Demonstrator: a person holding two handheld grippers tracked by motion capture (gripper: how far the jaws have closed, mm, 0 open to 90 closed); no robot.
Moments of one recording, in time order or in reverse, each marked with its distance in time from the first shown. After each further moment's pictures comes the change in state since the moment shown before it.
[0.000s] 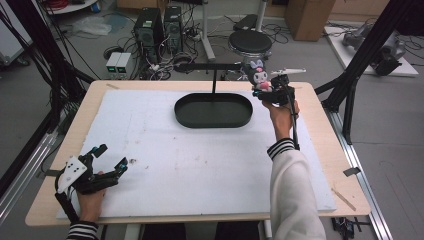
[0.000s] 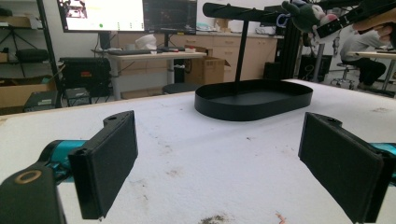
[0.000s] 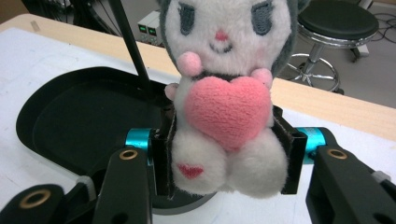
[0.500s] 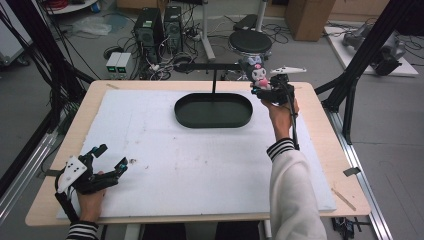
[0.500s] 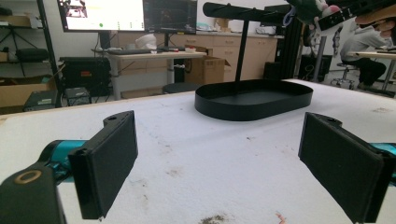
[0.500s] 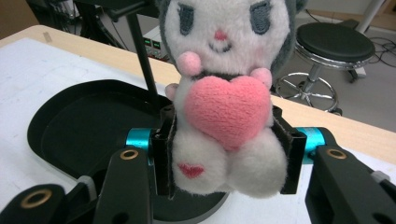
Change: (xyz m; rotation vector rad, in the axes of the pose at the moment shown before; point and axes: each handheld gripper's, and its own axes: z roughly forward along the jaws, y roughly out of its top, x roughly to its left) left arm 0.000 0.000 0.000 0.003 -0.001 -0.003; right arm 0.007 0.005 -0.007 -0.067 0.007 -0.035
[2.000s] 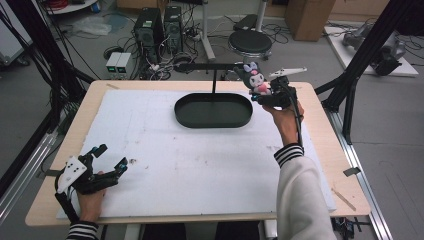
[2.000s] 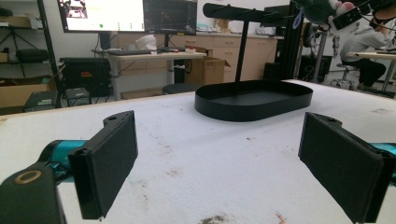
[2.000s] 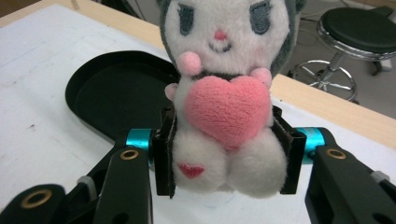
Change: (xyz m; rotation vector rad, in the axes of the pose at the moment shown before) left arm 0.000 0.000 0.000 -0.004 0.001 0.002; right arm 0.013 0.003 -0.023 0.089 0.070 -0.073
